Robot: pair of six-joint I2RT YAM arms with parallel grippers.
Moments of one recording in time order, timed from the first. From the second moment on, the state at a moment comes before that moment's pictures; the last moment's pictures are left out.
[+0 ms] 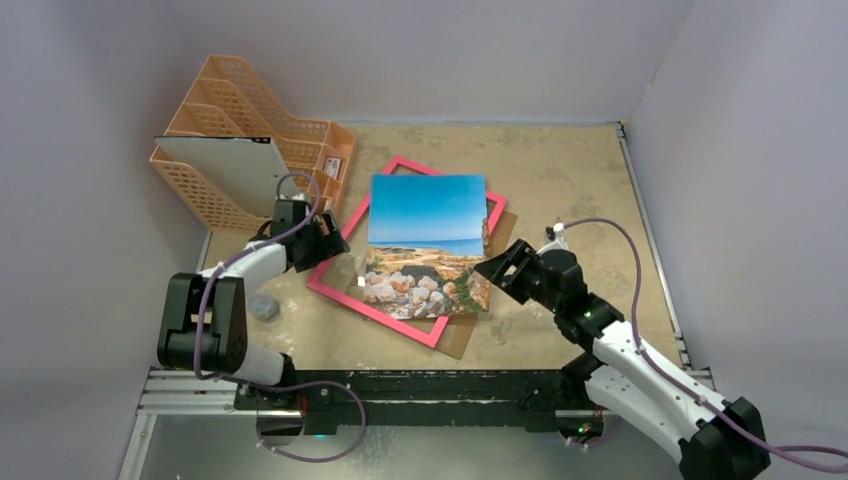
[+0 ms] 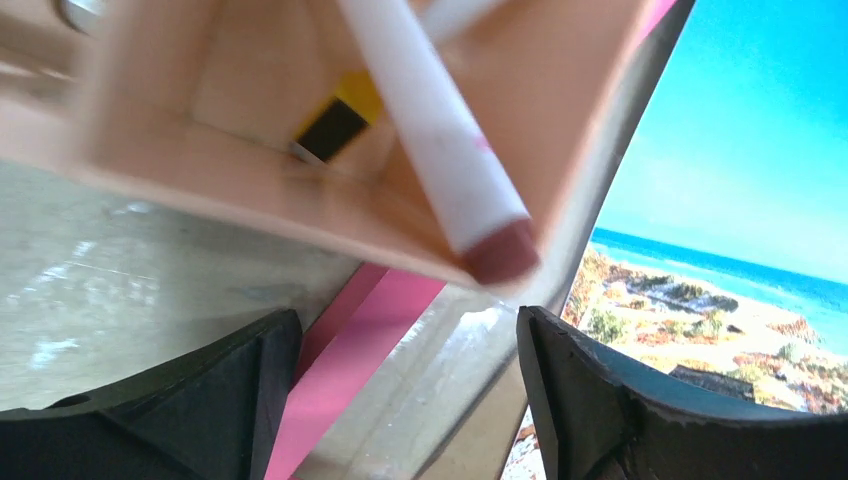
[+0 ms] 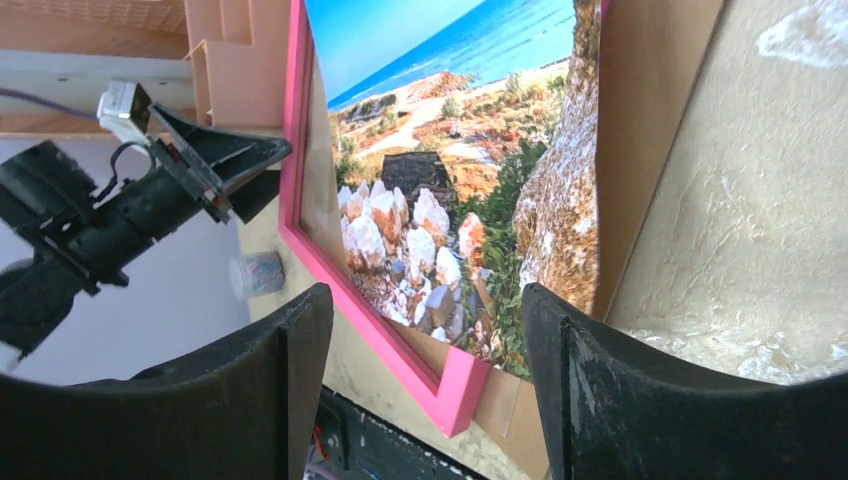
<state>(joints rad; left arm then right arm) -0.06 1.48 0.72 -0.21 0.14 -0.51 0.54 0.75 0.34 -0.09 -0.07 1.10</state>
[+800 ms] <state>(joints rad) -0.31 1.24 0.48 -0.07 0.21 -0.66 0.46 1.17 0.55 -0.22 0.00 0.85</state>
